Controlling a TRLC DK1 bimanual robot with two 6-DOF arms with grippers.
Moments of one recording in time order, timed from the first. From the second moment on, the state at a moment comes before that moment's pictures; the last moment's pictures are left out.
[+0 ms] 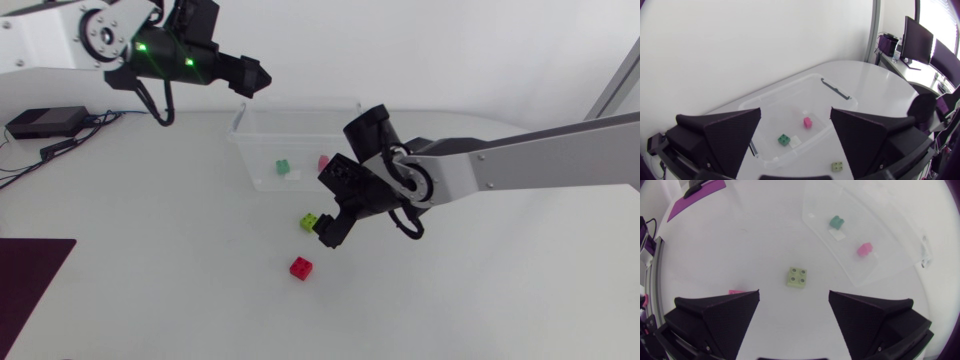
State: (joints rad) left arm -0.26 1.69 1.48 -0.28 0.30 0.21; right arm 0.61 1.80 1.06 -0.19 -0.12 -0.36
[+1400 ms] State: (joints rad) left arm -0.38 1.49 0.89 -0.39 0.31 0.27; right arm 0.58 2.20 1.51 -0.45 -0.15 -0.34
